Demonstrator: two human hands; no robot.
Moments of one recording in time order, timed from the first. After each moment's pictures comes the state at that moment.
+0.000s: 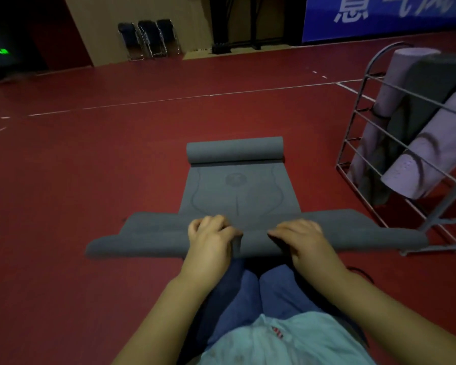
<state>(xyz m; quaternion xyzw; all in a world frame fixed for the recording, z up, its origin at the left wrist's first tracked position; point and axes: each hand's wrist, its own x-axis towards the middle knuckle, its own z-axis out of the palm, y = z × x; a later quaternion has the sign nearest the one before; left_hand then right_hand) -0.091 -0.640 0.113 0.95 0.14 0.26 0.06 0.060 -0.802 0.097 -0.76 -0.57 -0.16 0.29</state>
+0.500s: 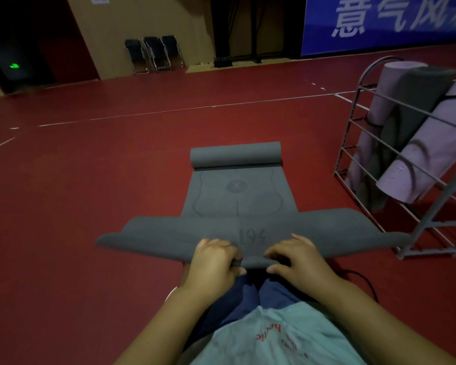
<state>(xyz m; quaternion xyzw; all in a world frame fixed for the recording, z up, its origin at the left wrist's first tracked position) -0.110 -0.662 0.106 0.97 0.15 0.15 0.08 0.040 -0.815 0.089 -0.80 -0.54 0.02 0.27</state>
